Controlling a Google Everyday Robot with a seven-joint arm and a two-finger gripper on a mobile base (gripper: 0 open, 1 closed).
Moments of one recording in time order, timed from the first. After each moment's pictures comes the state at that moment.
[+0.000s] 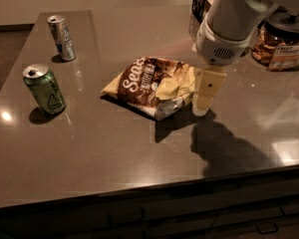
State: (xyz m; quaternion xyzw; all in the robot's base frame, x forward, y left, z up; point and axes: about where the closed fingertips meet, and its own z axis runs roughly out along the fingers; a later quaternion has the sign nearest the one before) arm 0.525 -0.127 0.925 -0.65 0.74 -0.03 0.15
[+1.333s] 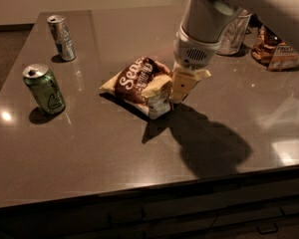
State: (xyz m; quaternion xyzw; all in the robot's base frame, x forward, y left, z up) arm 0.537 -0.087 0.901 -0.63 0.77 0.03 0.12
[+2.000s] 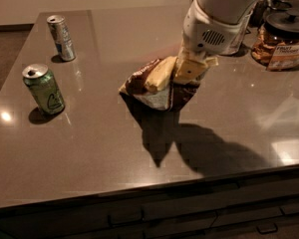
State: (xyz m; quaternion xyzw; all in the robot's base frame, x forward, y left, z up) arm 0.506 -0.082 0.954 -0.65 0.74 0.05 0.16
